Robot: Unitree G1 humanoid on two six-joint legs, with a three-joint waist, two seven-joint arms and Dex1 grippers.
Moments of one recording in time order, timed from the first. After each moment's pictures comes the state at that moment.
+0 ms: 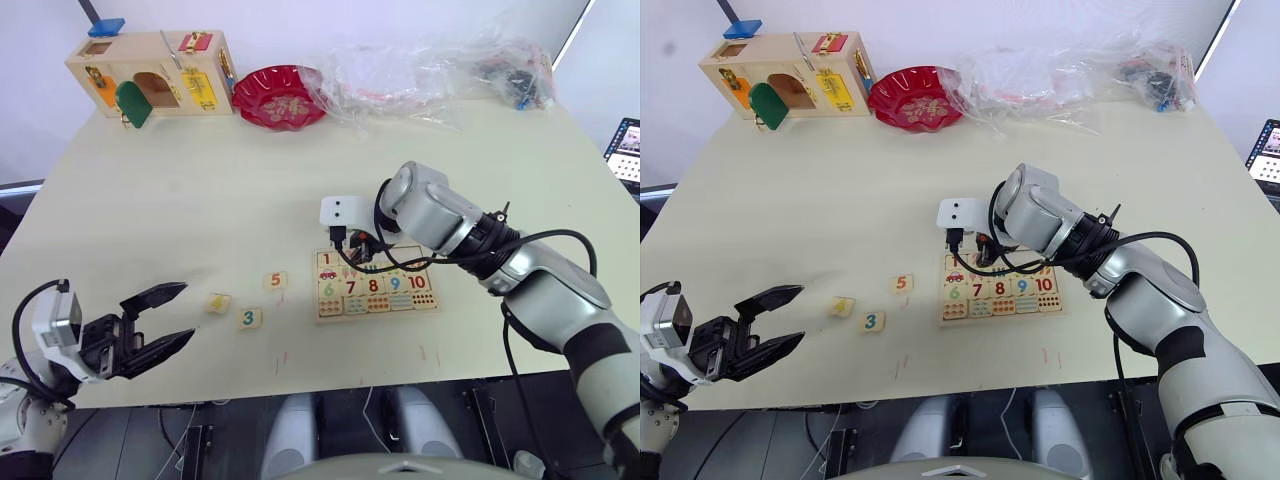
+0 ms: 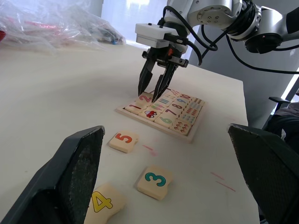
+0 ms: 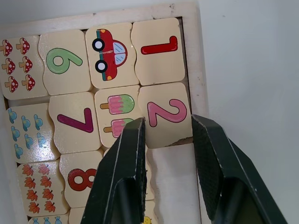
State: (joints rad) left arm 0.18 0.81 0.39 0.26 -0.93 -0.03 -1.58; right arm -1.21 -0.34 0.85 0.28 -0.08 0.94 1.23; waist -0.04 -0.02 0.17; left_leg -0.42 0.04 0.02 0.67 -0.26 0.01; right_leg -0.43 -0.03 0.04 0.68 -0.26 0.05
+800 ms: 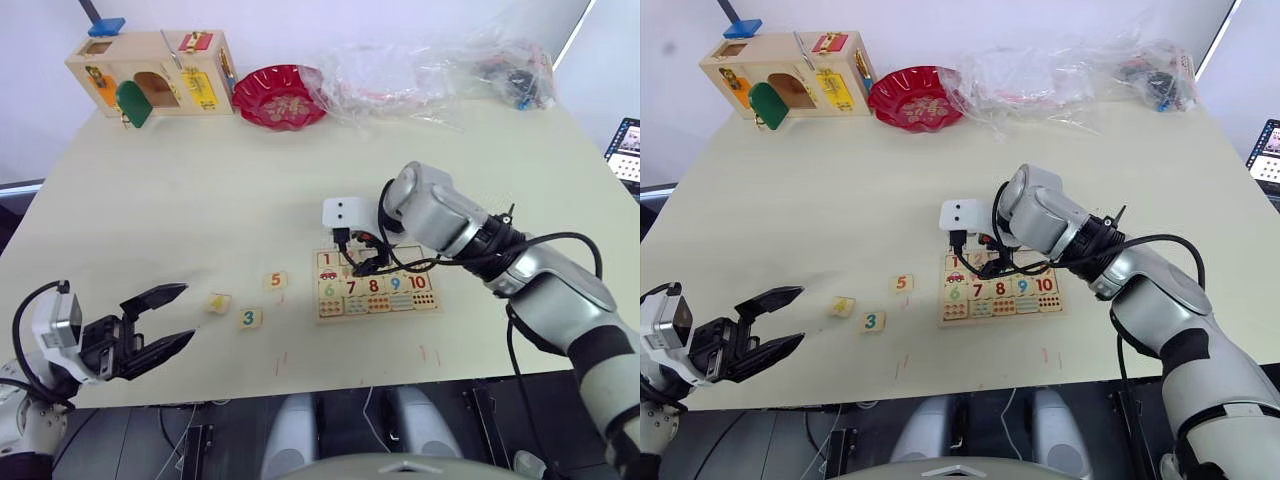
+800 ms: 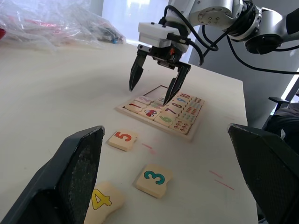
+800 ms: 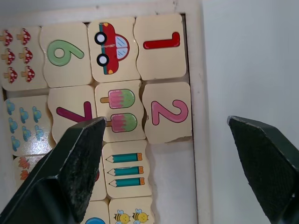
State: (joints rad) left arm 0.19 0.81 0.39 0.25 -0.93 -0.03 -1.58; right arm -1.17 -0.38 0.77 0.22 -0.06 0.88 1.25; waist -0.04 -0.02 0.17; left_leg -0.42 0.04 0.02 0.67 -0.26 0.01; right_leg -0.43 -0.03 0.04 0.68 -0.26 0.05
